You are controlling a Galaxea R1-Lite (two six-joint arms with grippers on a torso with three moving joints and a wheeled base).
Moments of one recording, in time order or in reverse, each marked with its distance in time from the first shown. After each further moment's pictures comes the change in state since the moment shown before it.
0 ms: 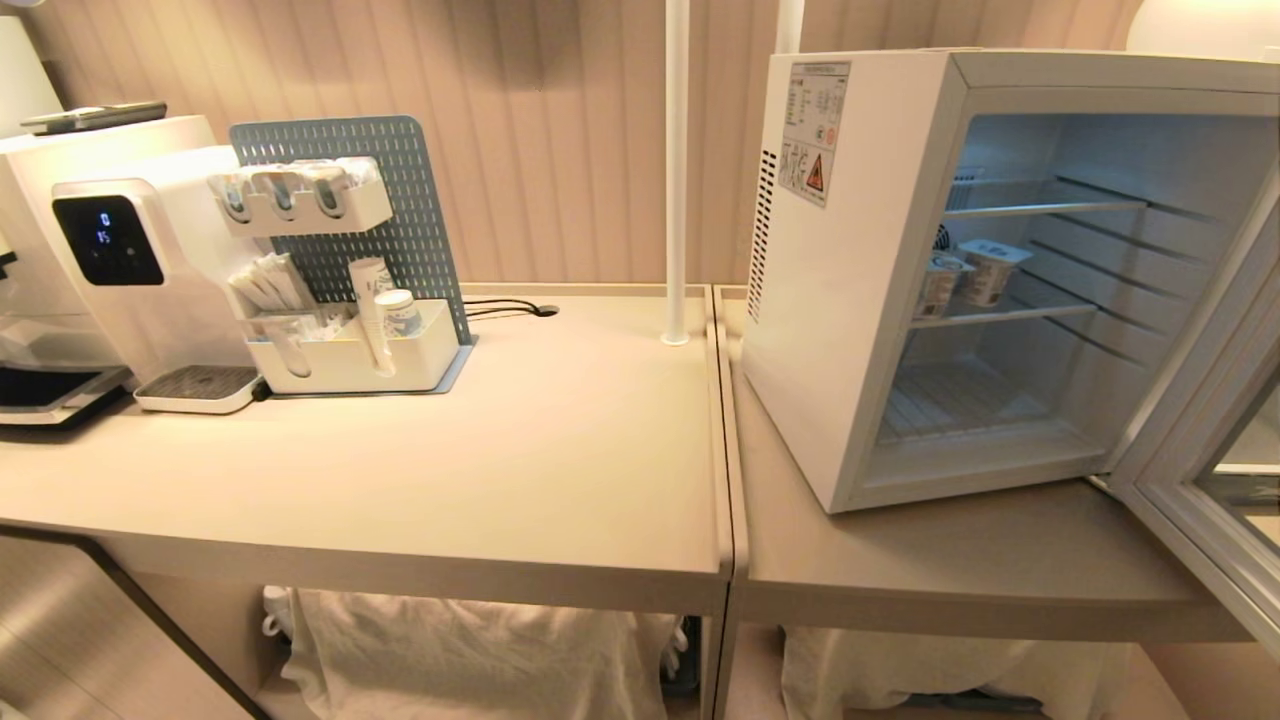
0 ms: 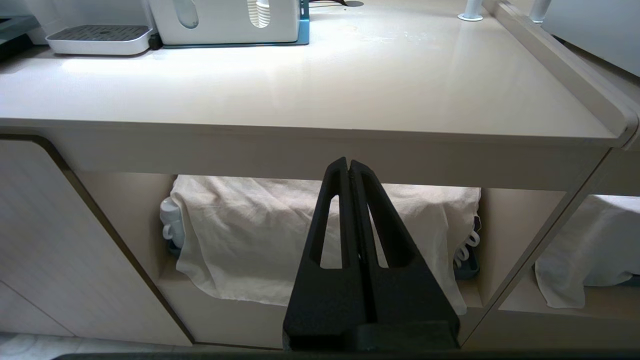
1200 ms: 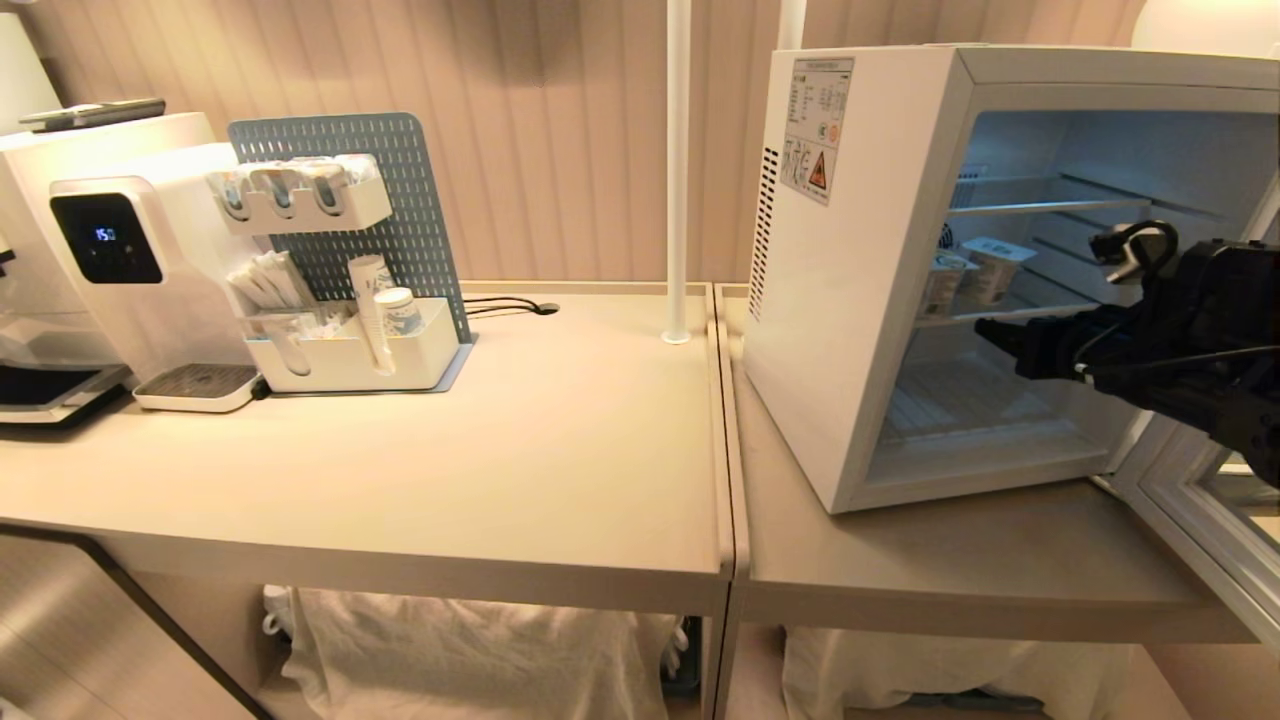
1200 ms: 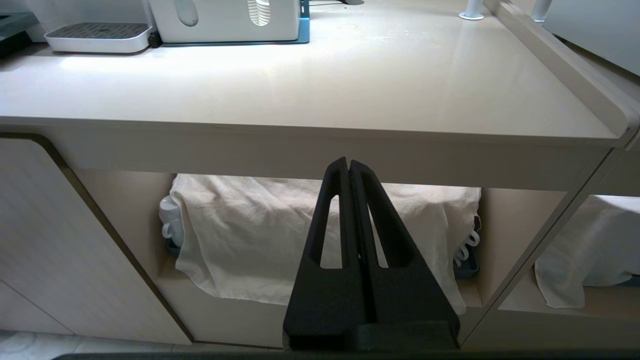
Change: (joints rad) left arm 0.000 0.000 0.001 0.000 0.000 -0.003; right arm -0.075 1.394 -0.253 -1.072 0.070 -0.065
